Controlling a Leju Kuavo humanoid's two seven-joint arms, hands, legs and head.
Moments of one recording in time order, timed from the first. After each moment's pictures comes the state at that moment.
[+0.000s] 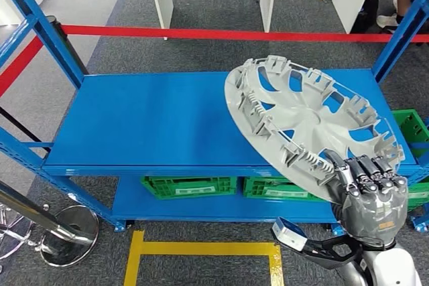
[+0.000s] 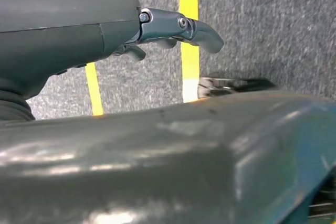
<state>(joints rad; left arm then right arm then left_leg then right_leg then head) -0.01 0.01 -1.00 -0.06 1.10 0.02 -0.24 0.13 -0.12 0.16 -1.91 1.57 -0.69 -0.17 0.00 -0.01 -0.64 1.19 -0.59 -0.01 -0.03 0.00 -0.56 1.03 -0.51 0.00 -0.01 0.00</state>
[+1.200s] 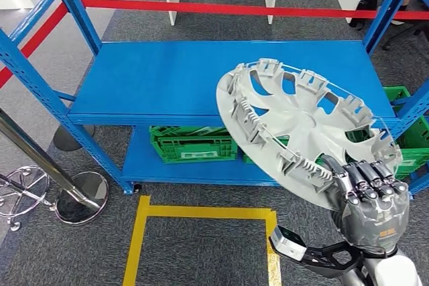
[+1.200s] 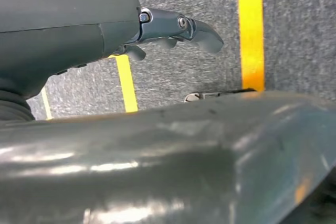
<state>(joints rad) -0.03 0.02 -1.04 -0.06 1.02 0.05 -0.23 0.15 -0.13 0.18 -1.94 1.57 -0.69 -0.19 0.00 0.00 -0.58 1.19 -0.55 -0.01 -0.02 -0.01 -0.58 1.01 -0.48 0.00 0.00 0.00</state>
